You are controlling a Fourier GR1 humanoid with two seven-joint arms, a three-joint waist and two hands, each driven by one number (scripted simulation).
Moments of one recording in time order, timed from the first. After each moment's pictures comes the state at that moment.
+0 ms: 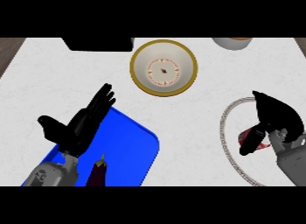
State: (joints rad) left arm -0.16 0.24 -0.31 -1.53 0.37 0.08 0.09; right arm -0.43 -0.66 0.52 -1.61 0.30 0.20 1.23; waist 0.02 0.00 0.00
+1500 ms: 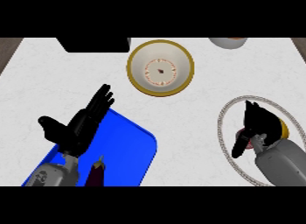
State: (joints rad) left arm -0.14 0.19 -0.26 -1.53 0.32 0.06 0.10; right arm -0.37 -0.52 0.52 -1.44 0.50 0.21 1.17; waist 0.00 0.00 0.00
